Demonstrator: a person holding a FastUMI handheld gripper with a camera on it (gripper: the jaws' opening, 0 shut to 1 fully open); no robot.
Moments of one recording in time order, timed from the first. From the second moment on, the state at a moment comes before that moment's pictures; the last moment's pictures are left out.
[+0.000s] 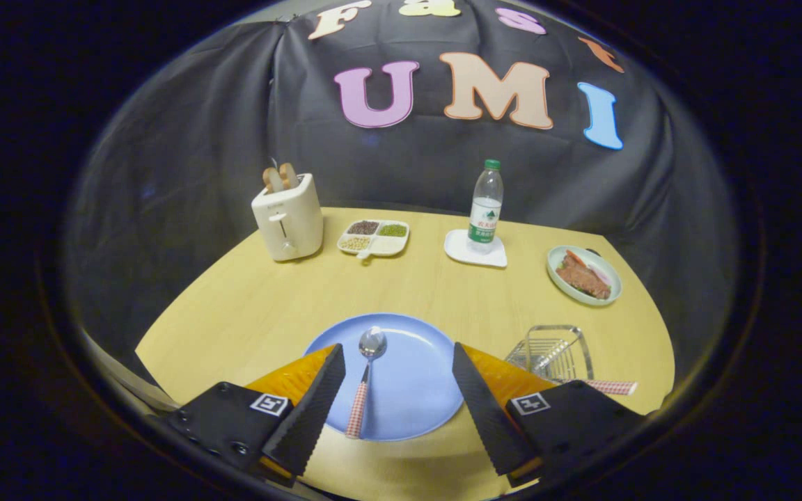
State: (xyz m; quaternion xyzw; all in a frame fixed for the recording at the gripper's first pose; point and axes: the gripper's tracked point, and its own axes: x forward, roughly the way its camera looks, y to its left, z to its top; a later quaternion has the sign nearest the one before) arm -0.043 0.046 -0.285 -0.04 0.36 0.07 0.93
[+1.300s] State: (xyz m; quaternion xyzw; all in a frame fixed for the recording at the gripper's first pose) arm -0.082 0.071 -0.399 -0.10 0.46 0.07 0.88
